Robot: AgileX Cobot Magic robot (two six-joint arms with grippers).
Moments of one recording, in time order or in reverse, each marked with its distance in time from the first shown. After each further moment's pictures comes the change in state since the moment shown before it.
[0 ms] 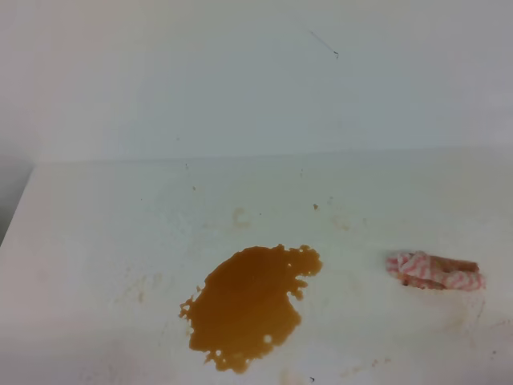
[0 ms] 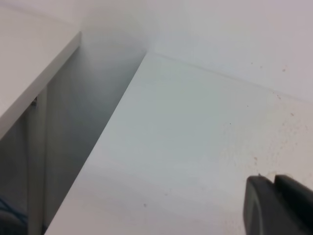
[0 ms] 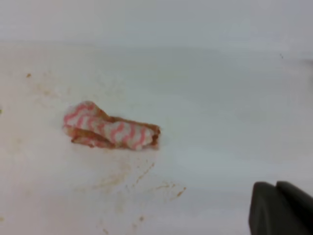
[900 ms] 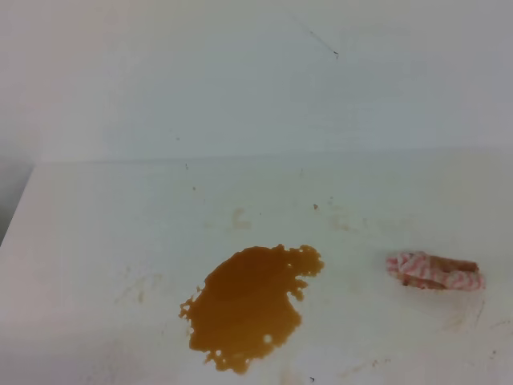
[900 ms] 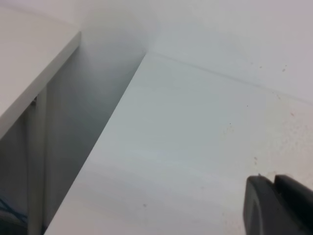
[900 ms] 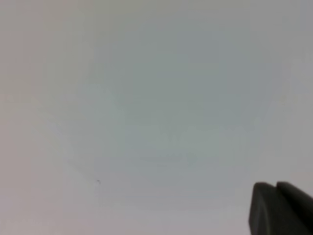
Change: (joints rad) left arm 0.000 0.000 0.000 0.000 -0.002 0.000; right arm 0.000 0.118 -0.315 0.394 -0.174 -0.163
